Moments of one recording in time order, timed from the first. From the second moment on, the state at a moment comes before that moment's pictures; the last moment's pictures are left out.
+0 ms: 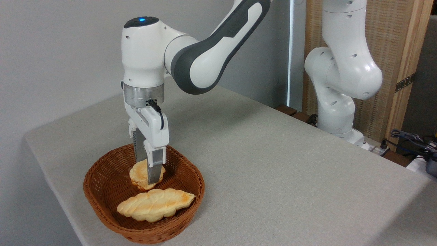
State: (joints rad) arm -0.20 0.08 -0.04 -2.04 -0.01 2.35 0.69
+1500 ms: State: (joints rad) arm -0.19 -0.19 0.04 -2.05 -0.04 1.96 0.58
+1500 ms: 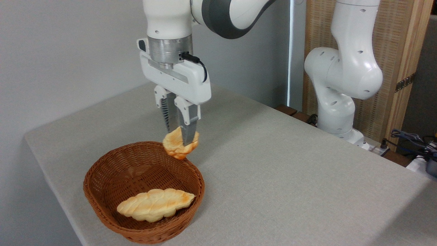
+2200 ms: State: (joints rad) arm -0.37 -0.22 0.03 -2.27 -0.04 1.95 0.58
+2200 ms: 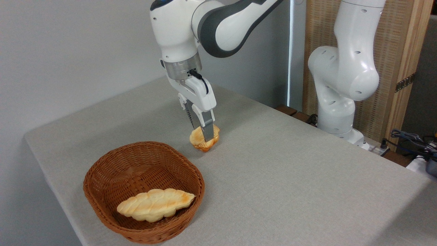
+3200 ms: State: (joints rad) arm -0.35 -0.21 0.17 -2.07 -0.04 2.00 0.58
